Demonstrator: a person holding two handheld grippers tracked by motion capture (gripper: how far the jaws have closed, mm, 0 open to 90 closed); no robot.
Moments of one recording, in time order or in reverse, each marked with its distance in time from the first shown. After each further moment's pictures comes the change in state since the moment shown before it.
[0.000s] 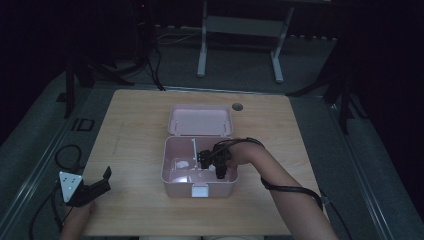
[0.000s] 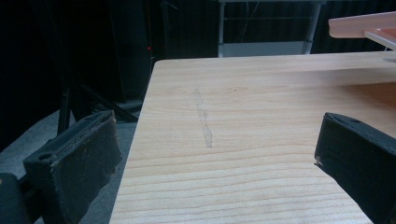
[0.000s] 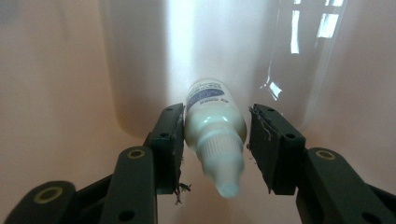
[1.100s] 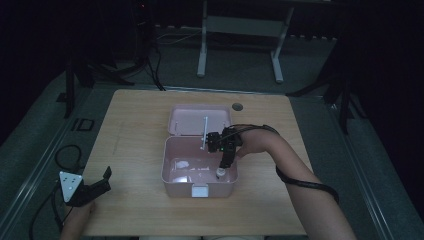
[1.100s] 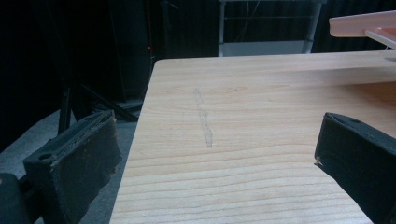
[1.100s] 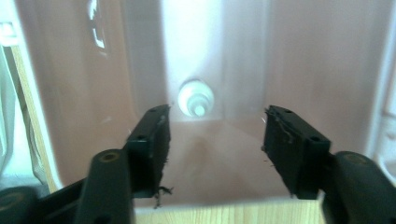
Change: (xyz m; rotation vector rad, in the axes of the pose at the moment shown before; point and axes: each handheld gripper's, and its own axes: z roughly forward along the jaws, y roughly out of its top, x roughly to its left) left arm 0.000 0.000 0.000 0.002 0.001 0.002; right arm -0.003 -0.034 -0.072 -0.168 -0.036 0.080
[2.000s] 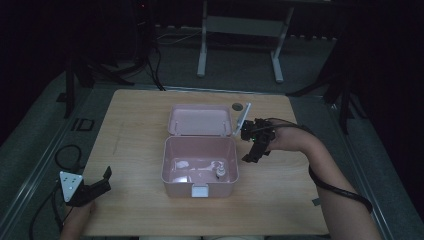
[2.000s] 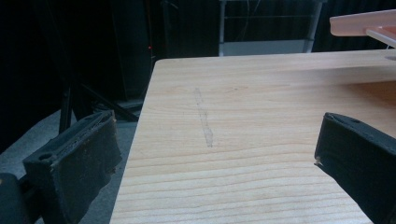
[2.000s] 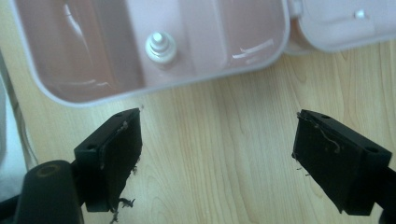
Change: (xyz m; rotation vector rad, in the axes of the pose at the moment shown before) left arm 0.000 0.000 0.000 0.006 0.004 0.004; right arm -0.010 -0.086 -0.029 -0.151 -0.054 0.181
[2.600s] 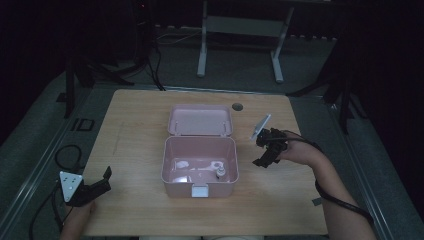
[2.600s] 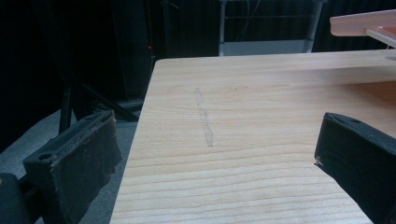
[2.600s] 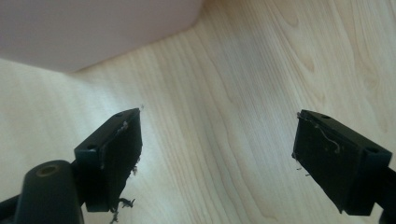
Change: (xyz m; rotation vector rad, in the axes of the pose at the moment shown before) left arm 0.000 0.000 0.000 -0.001 0.000 -0.001; right arm -0.015 -0.064 0.049 -0.065 -0.055 0.172
